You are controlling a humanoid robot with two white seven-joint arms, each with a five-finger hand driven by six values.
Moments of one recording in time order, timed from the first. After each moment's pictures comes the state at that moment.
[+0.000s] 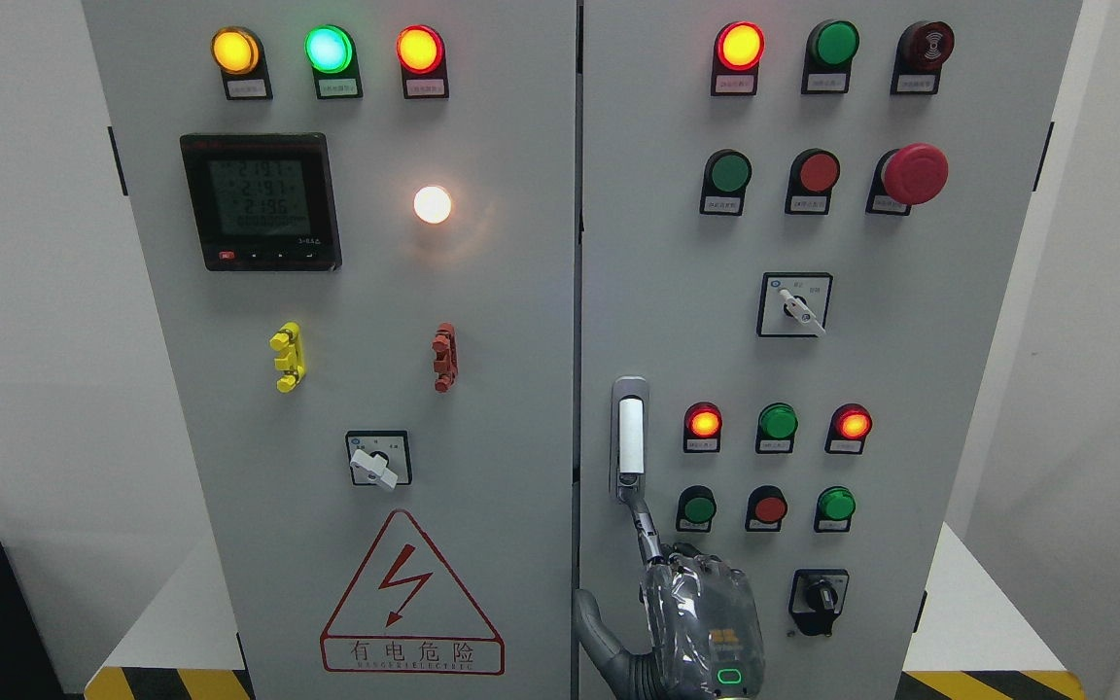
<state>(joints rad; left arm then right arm) 0.05 -0.10 -0.16 -0.05 0.12 -0.03 -0.03 -0.26 0.13 0.35 -1.73 1.31 0.22 -0.11</state>
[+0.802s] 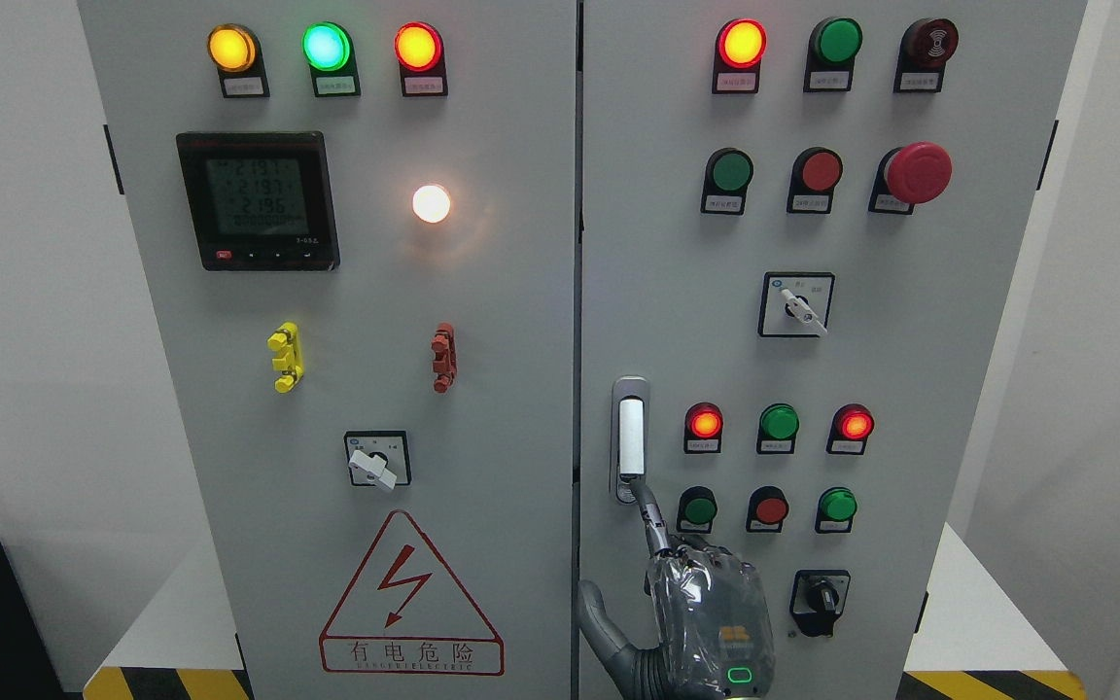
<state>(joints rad) 0.05 -0.10 -0.16 -0.05 0.12 -0.03 -0.03 -0.24 0.13 0.35 -1.79 1.31 0.22 -0.12</state>
